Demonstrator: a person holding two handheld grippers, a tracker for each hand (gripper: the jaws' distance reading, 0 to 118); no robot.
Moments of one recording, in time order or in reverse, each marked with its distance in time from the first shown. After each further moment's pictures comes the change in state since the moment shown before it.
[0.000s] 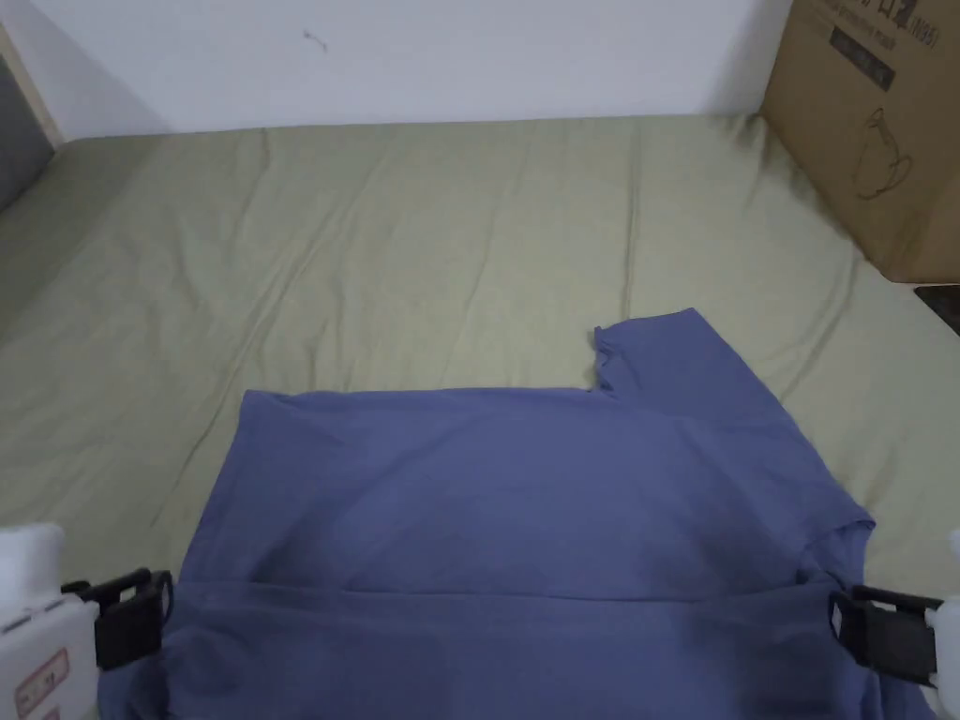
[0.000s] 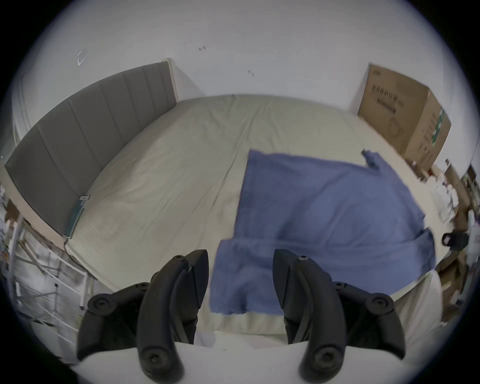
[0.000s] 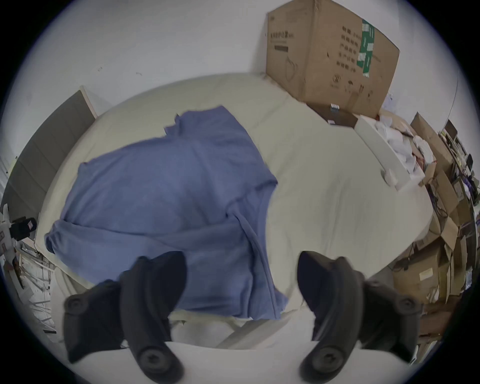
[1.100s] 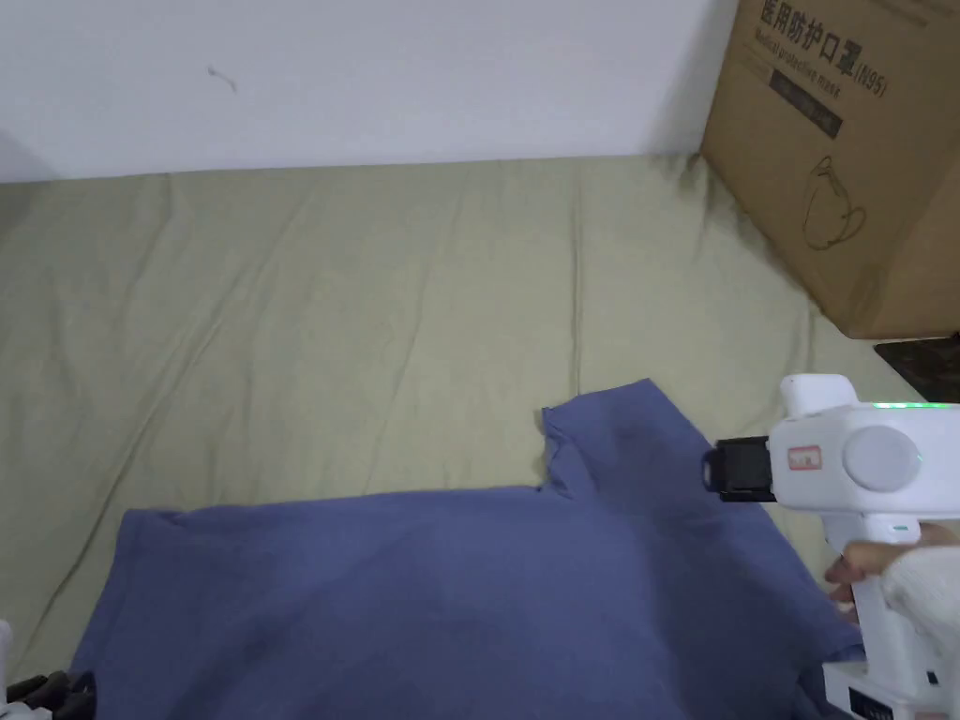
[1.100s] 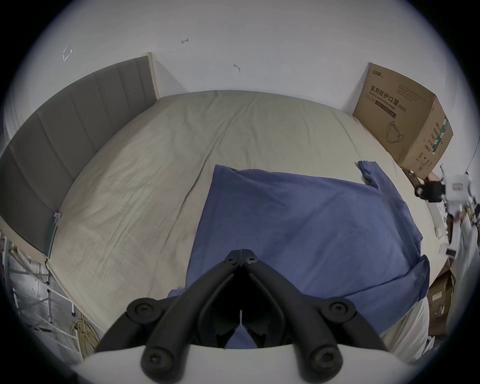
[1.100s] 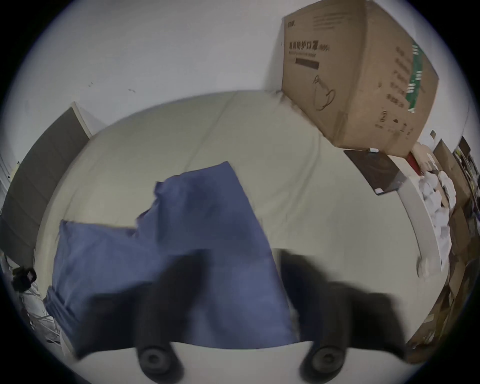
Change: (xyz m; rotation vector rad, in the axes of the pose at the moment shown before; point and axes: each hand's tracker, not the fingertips) left arm 0.048 0.056 -0.091 -0.082 -0.003 -0.025; right arm 0.005 0.211 -0.190 -0.056 0.007 0.008
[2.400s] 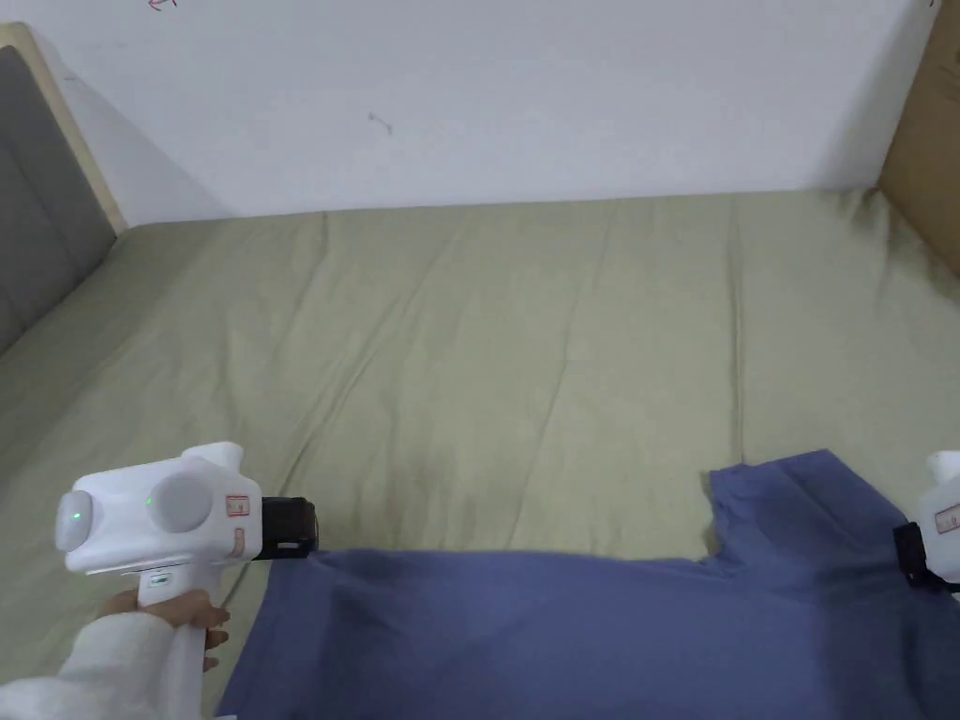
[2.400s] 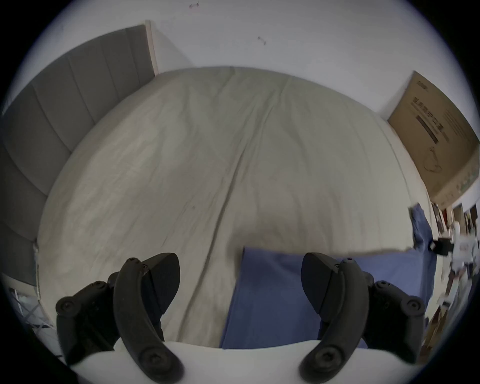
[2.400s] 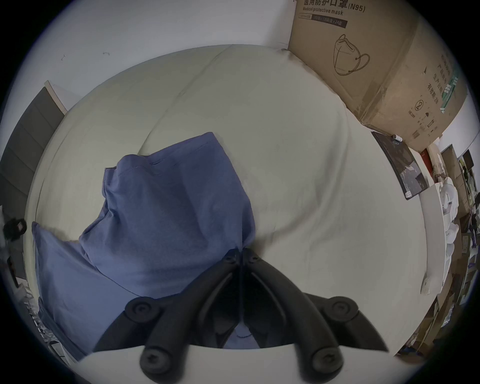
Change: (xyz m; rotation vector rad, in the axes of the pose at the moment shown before) left arm -0.050 0.149 -0.193 -0.188 0.029 0.112; right arm -0.011 0.024 -0.069 -0.156 -0.049 0.025
